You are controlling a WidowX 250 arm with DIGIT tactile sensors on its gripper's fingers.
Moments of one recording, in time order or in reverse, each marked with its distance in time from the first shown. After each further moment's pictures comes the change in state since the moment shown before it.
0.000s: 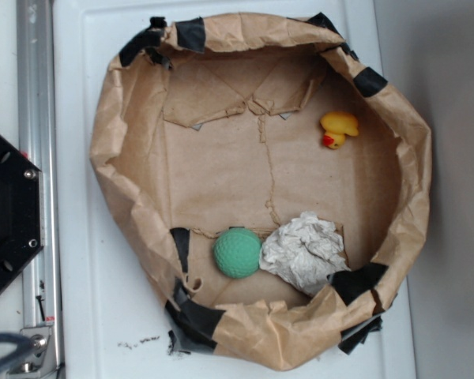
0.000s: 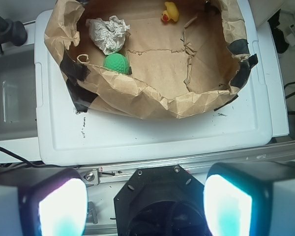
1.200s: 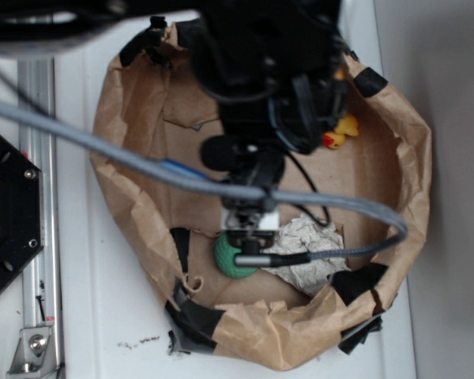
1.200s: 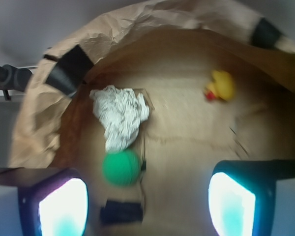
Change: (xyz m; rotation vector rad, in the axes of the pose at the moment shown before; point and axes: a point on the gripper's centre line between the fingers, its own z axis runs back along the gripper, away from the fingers) arm 0.147 0.010 -0.109 -0.232 -0.026 -0.201
